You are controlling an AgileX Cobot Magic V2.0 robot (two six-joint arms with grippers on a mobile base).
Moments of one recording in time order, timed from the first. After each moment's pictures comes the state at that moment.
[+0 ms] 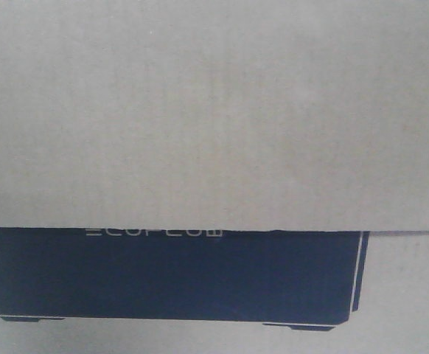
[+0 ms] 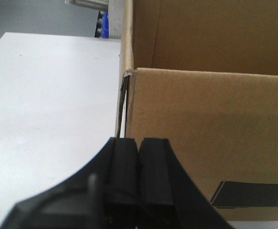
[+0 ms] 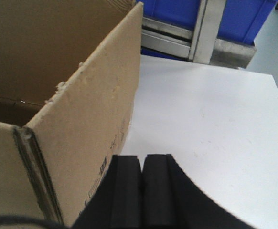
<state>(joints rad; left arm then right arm) -0.10 0.05 -0.52 -0.10 0.82 0.02 0.42 0.19 -0.48 -0.39 0.70 0.36</state>
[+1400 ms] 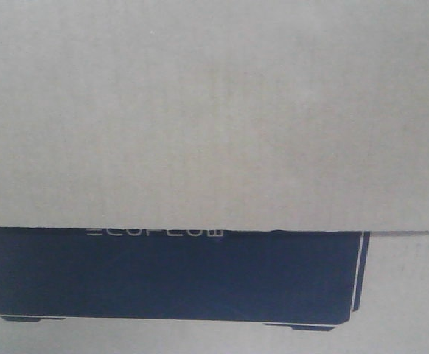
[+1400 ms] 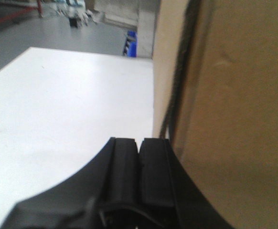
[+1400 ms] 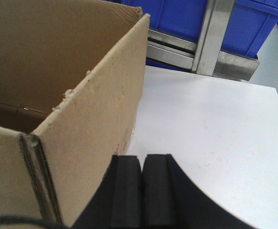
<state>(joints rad) -0.06 -0.01 0.01 -0.08 0.17 0.02 0.42 0.19 -0.47 -0.40 0.66 0.36</state>
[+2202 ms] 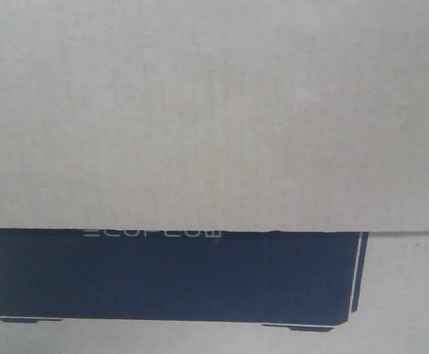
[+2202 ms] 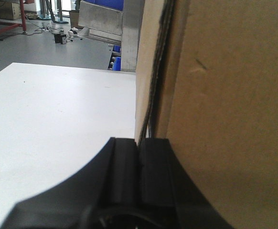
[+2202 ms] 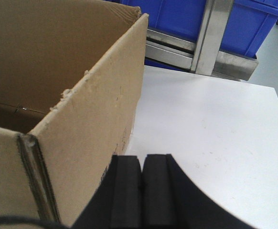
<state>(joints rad) -0.12 -0.01 0.03 -0.09 0.11 0.02 0.42 0.19 -0.47 -0.40 0.66 0.36</state>
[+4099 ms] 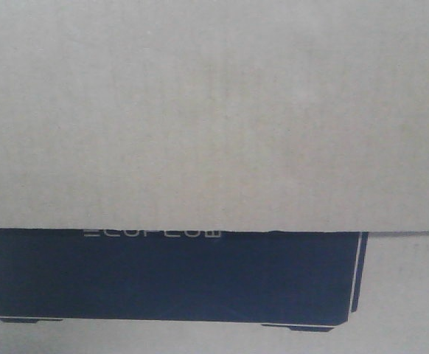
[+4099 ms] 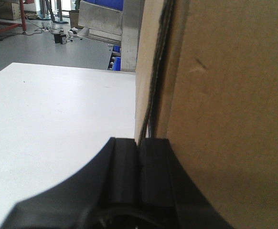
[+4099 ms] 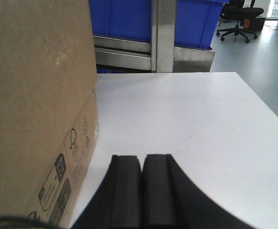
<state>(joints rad) -0.12 -0.01 0.03 -0.09 0.11 0.02 -0.04 -0.01 0.03 0.01 0.15 0.05</state>
